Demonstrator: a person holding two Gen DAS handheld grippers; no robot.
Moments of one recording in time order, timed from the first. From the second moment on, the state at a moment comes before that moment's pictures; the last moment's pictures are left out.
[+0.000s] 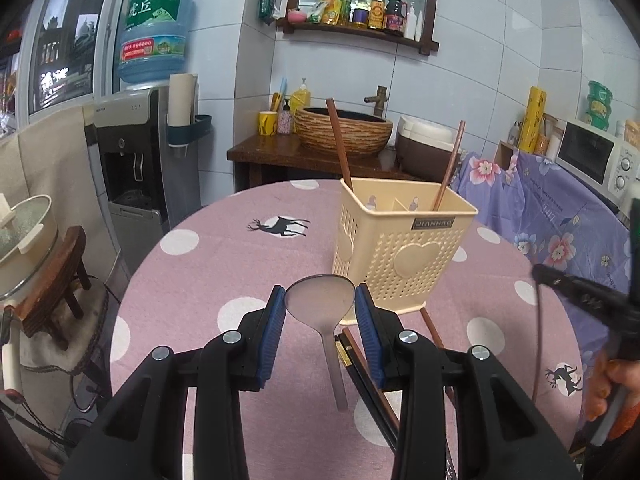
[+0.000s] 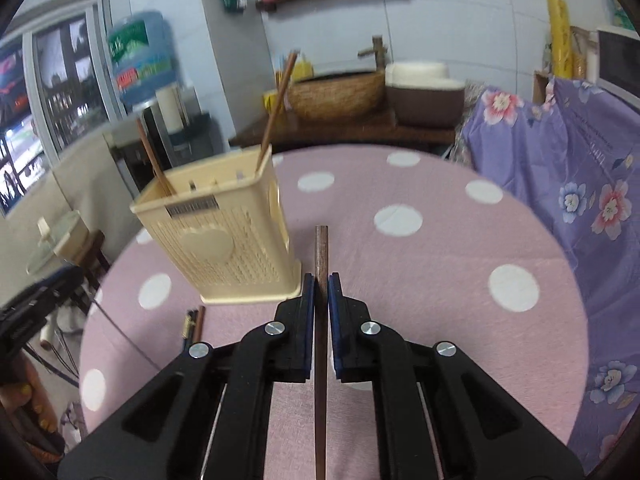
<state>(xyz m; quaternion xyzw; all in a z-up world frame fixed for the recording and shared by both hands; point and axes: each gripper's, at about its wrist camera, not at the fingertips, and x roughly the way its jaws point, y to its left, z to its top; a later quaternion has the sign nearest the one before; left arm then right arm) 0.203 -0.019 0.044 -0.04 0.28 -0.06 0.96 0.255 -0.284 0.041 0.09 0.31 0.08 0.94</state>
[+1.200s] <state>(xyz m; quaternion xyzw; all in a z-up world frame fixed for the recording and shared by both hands) 0.228 -0.029 0.155 -0.04 0.21 -0.13 0.97 0.253 -0.277 0.186 0.10 0.17 0.09 0.98</state>
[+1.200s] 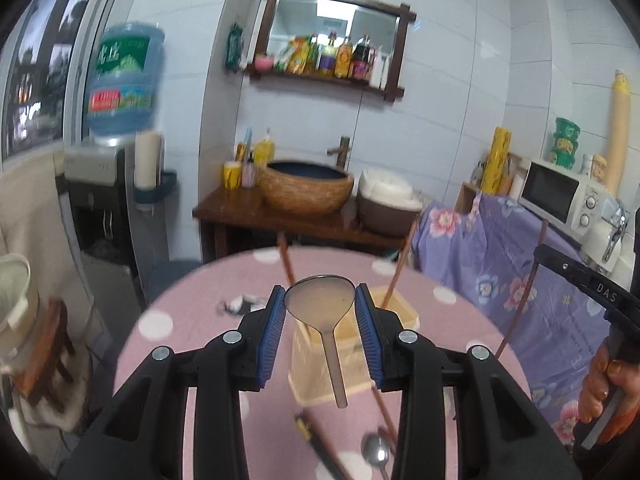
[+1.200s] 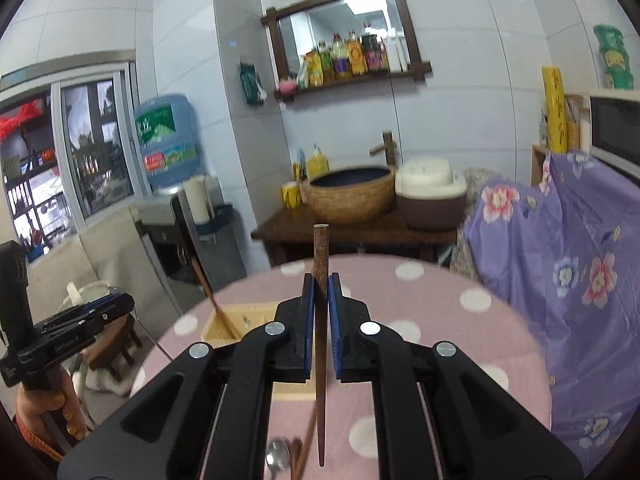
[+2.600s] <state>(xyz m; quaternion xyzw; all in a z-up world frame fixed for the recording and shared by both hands) 0.270 -0.072 0.073 0.00 0.24 -0.11 0.96 0.323 -0.234 0.111 0.12 0.17 0.06 0.98</state>
